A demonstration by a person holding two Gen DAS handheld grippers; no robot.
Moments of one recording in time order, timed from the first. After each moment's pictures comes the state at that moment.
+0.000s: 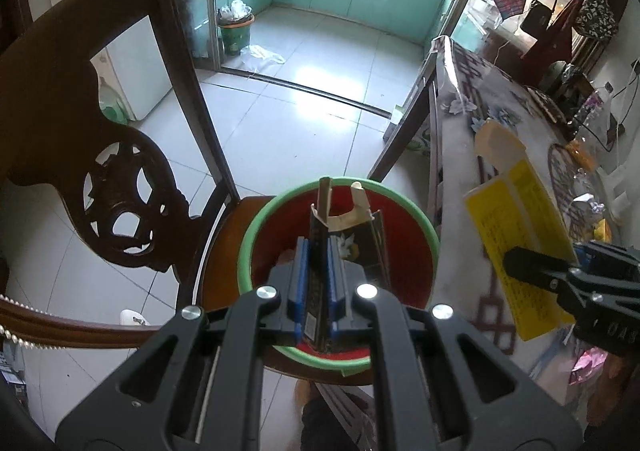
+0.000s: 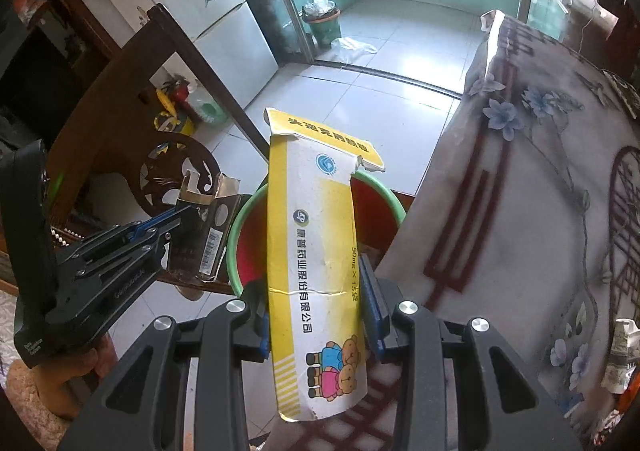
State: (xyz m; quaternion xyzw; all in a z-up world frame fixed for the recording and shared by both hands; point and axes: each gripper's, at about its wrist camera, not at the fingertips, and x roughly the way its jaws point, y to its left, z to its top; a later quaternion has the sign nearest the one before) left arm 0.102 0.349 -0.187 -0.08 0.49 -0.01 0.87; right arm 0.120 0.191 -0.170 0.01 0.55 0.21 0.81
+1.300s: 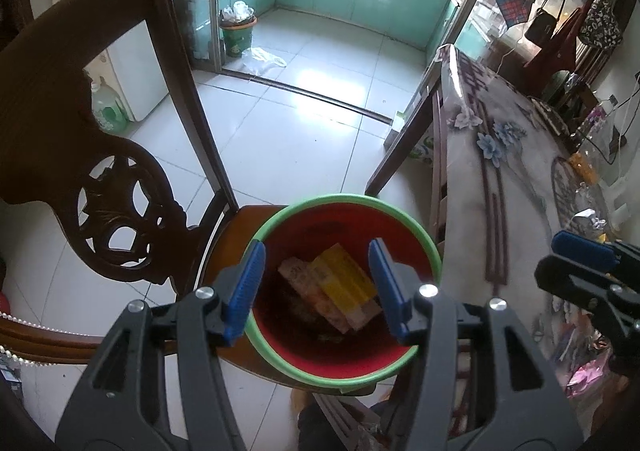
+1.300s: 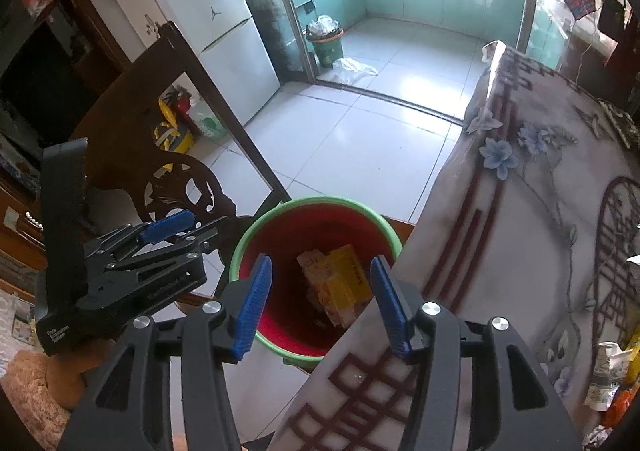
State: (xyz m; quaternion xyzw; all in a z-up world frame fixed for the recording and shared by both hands) left arm 0.118 0.355 -0.184 -0.09 0.48 -0.01 0.87; right arm 0.118 0.193 -0.140 -0.01 0.51 0.21 0.83
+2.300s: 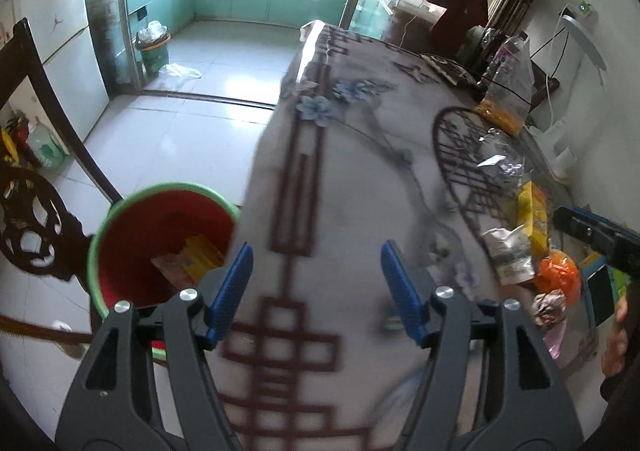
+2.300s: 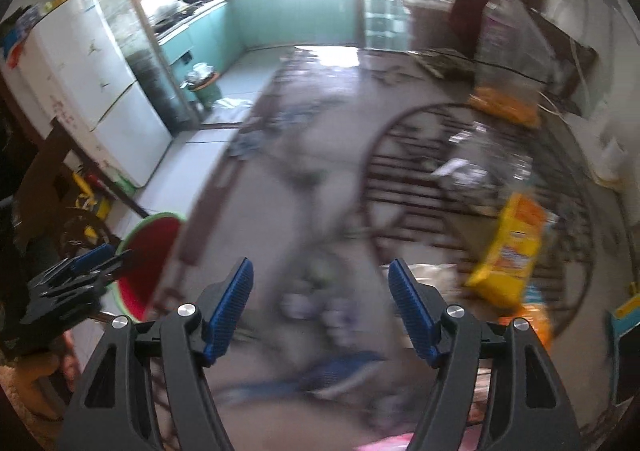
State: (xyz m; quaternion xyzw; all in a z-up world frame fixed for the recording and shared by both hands) left arm 0.078 0.151 -0.161 -0.06 0.47 -0.12 0.87; right arm 0.053 -0.099 -0.118 0.05 0.49 0.03 0.87
